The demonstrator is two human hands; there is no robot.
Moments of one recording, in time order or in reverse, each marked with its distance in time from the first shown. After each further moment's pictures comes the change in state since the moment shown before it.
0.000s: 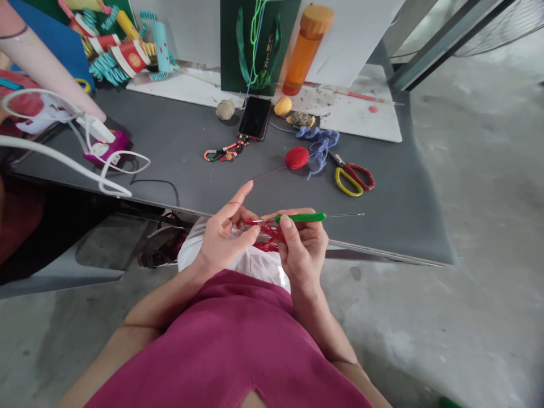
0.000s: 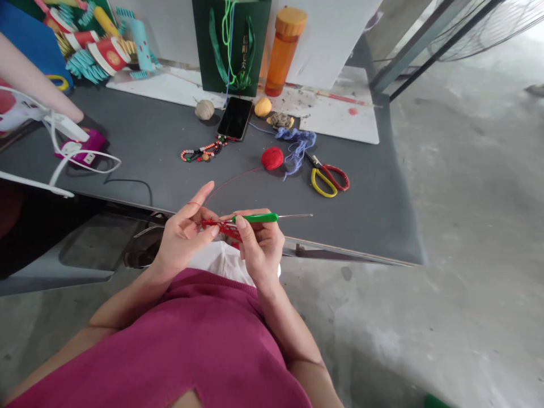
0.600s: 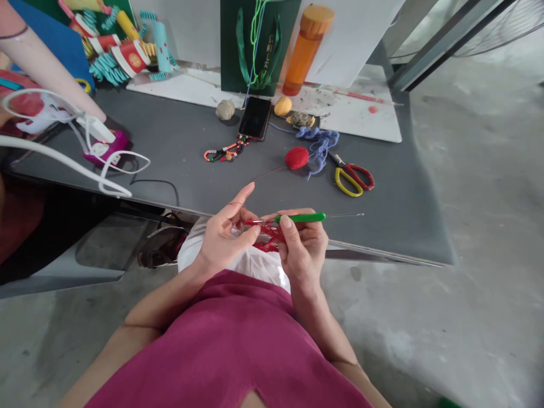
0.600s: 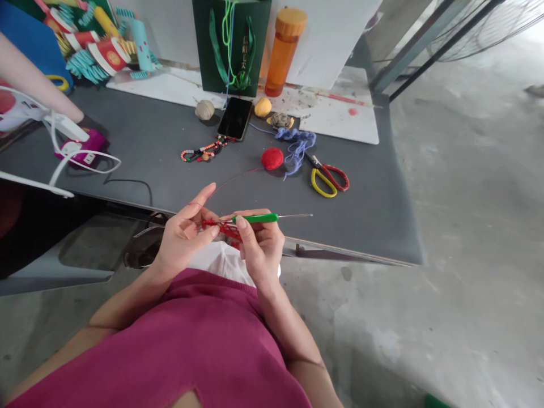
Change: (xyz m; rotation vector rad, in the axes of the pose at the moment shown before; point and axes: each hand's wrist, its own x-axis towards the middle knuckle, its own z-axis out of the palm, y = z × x) left_hand 0.000 -0.005 0.000 -0.051 0.011 0.002; right_hand -0.001 -0.001 0.000 -0.018 0.007 0.011
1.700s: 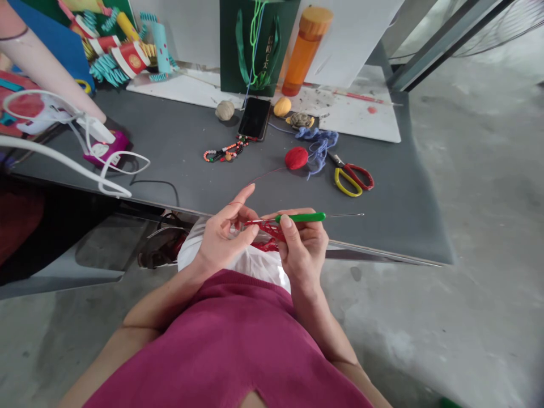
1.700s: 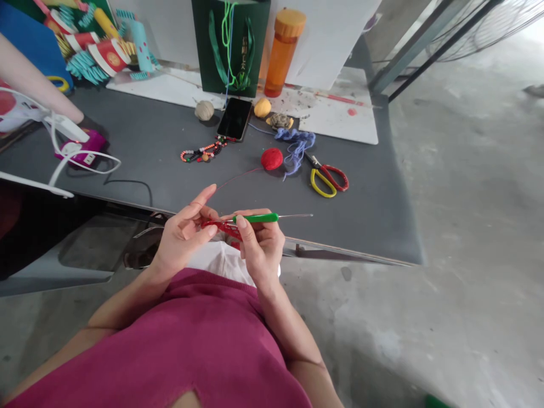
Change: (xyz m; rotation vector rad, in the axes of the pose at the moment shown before) left_hand 0.000 0.003 -0.004 0.058 -0.012 0.024; right_hand 0.001 0.002 -0.001 -0.036 0.000 0.005
